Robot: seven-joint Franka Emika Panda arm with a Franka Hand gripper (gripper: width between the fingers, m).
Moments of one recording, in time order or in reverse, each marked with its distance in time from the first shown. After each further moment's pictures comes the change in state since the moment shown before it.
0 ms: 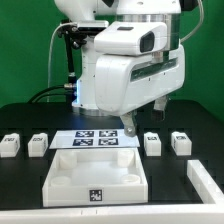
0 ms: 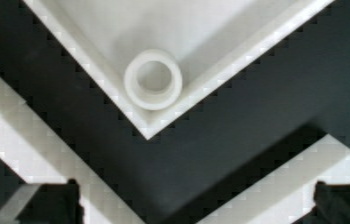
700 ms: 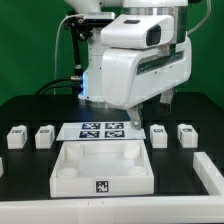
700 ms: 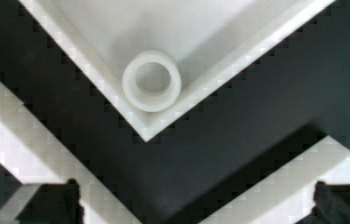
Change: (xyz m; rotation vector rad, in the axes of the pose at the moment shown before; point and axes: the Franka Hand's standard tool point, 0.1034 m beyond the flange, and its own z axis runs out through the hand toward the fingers) arm 0.000 0.000 0.001 0.002 -0.001 0.000
